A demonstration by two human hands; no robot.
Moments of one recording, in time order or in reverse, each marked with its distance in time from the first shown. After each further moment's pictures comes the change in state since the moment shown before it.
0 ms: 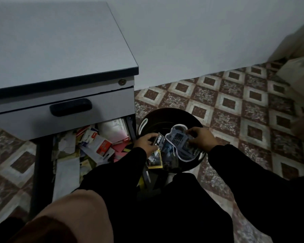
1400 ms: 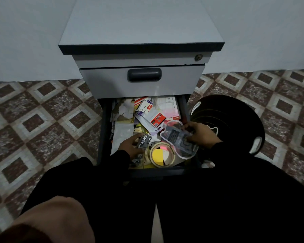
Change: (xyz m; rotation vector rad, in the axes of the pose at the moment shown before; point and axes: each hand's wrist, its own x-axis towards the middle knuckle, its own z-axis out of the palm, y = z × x) left_hand -0.105 -0.156 -0.141 0.007 0.261 -0.138; right_hand -0.047 -0.125 0.113 -0.068 -0.215 -0.342
